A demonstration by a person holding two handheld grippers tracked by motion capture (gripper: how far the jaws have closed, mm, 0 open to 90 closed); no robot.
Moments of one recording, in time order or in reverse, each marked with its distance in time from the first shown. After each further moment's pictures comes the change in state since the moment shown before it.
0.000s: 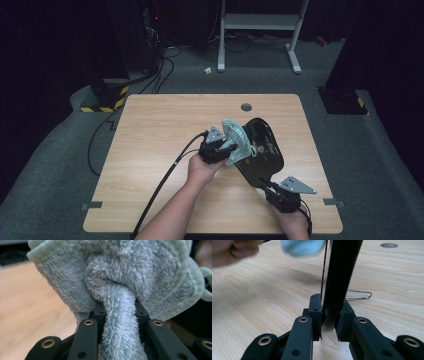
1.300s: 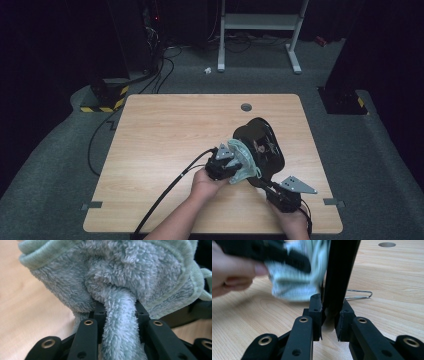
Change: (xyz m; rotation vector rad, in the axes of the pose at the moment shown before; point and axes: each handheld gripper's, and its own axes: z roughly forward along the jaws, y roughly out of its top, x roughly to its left) left arm -0.032 -0.033 0.012 0.116 -0.060 0.041; right arm -0.002 -0.001 0.000 -0.005 -0.005 0.020
